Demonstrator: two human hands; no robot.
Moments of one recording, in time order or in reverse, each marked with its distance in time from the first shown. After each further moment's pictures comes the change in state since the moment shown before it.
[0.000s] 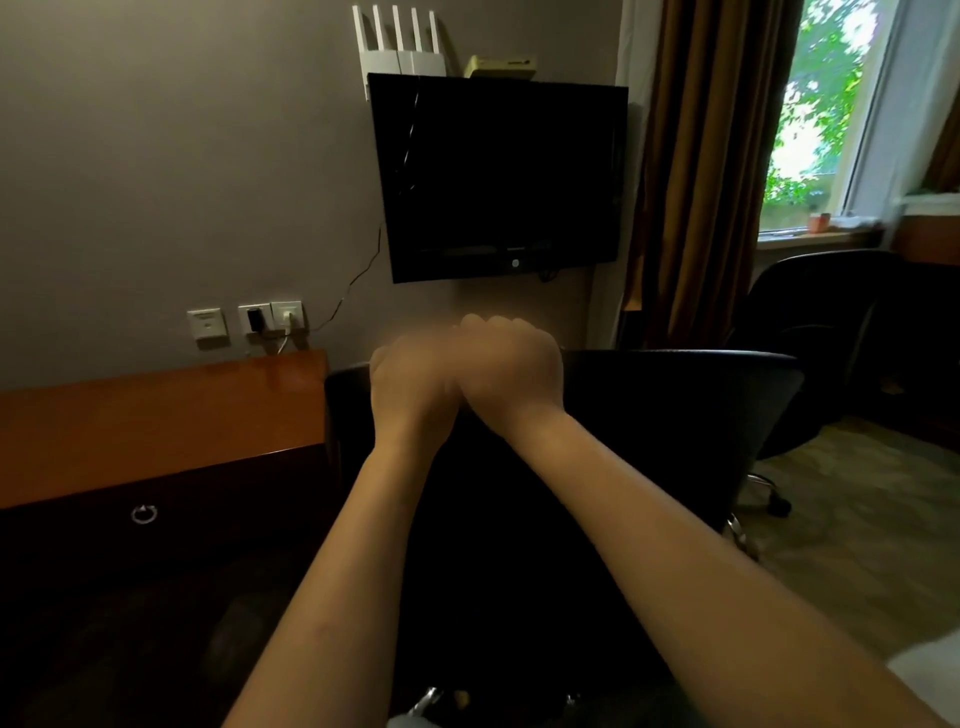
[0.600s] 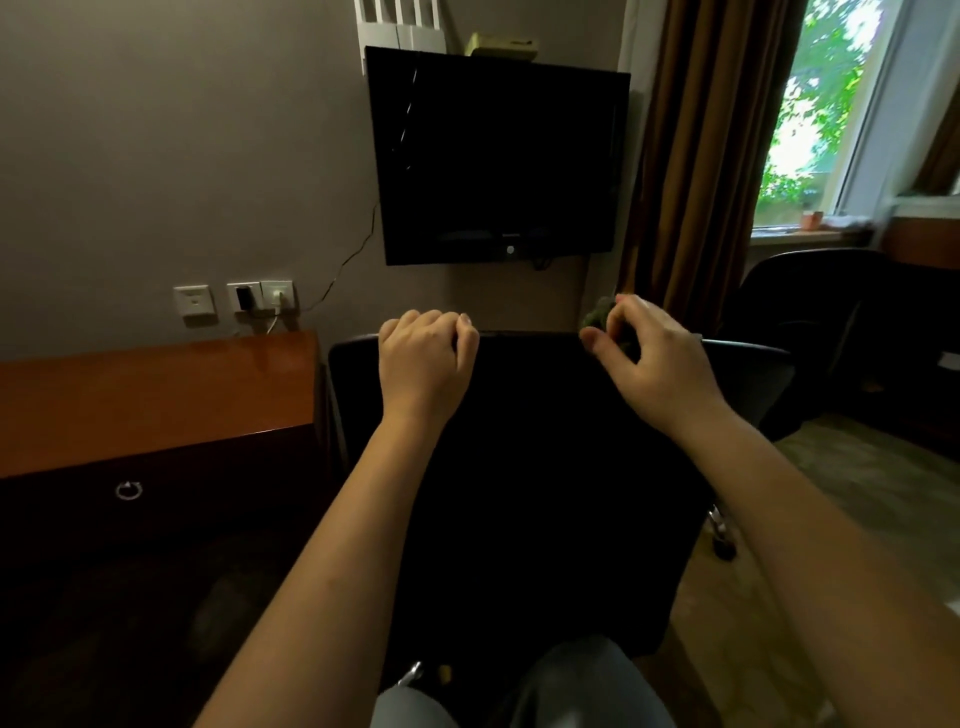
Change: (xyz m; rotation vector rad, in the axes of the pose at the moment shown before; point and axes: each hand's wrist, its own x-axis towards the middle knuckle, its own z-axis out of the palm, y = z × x) left_hand 0.004 0.013 0.008 -0.060 0.050 0.028; right_hand -0.023 0.094 -0.096 0.280 -0.300 0.215
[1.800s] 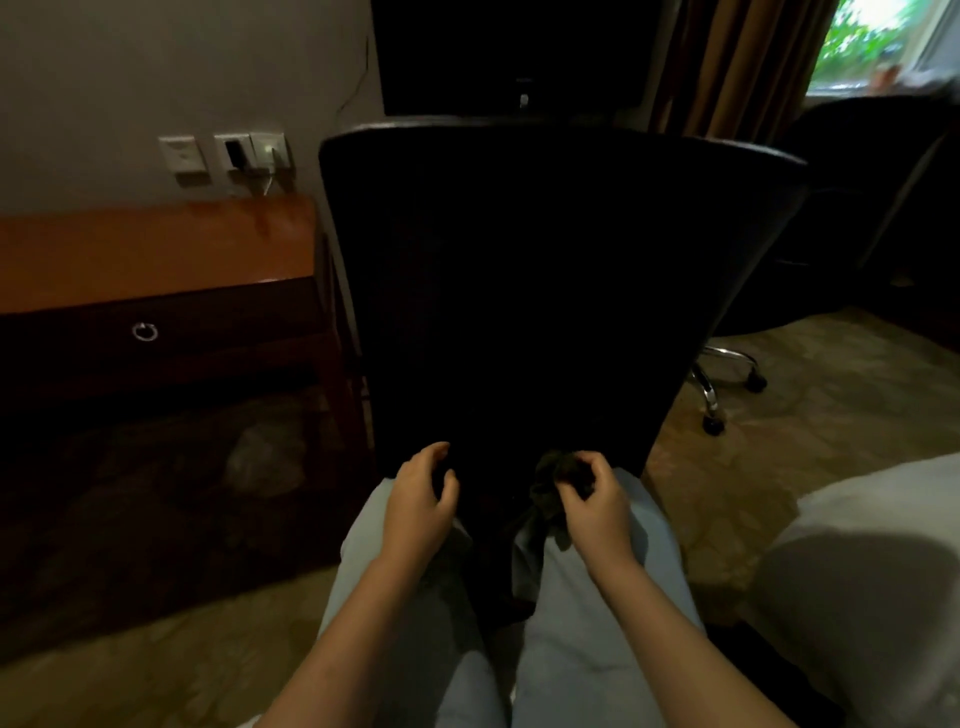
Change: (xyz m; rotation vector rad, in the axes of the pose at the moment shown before) left_hand -0.322 -0.029 0.028 -0.321 -0.470 -0.469; right_hand -0.291 0.077 0.152 0.472 -0.052 0.623
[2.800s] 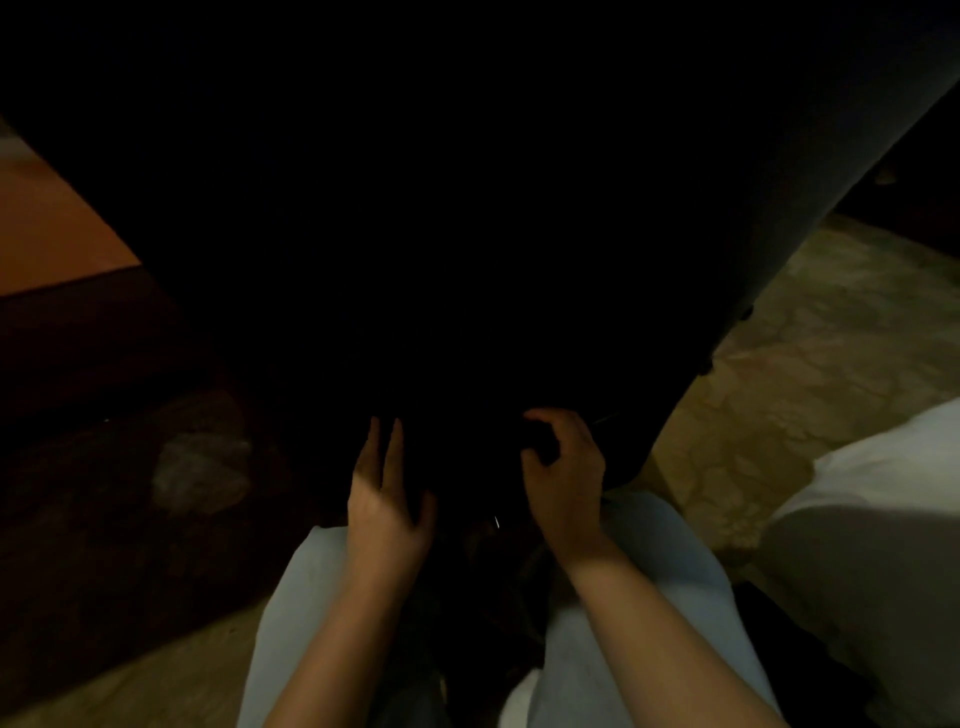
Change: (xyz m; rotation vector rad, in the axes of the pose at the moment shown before) left_hand 0.067 -0.047 0.077 0.163 0.059 0.221; right_hand 0.102 0.023 0.040 -0.182 0.242 -0.198
